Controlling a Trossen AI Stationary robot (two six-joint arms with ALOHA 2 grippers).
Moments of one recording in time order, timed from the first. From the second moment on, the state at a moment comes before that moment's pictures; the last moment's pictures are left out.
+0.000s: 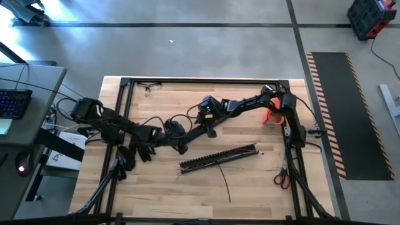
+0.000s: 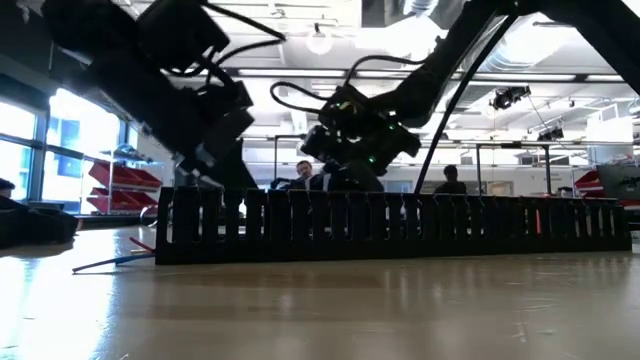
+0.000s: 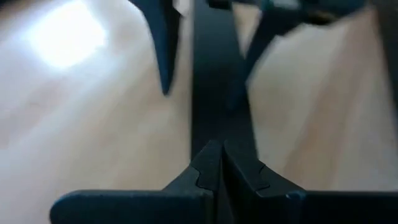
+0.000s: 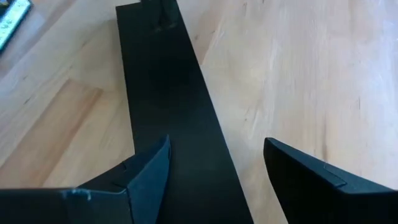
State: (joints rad) left arm -0.17 1.59 0.62 0.18 -0.56 -0.52; right arm -0.29 2.11 1.20 0.05 -0.44 -0.47
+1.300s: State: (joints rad) left arm -0.24 1.56 0.45 0.40 -0.37 -0.58; right arm -0.25 2.12 1.11 0.21 -0.58 -0.50
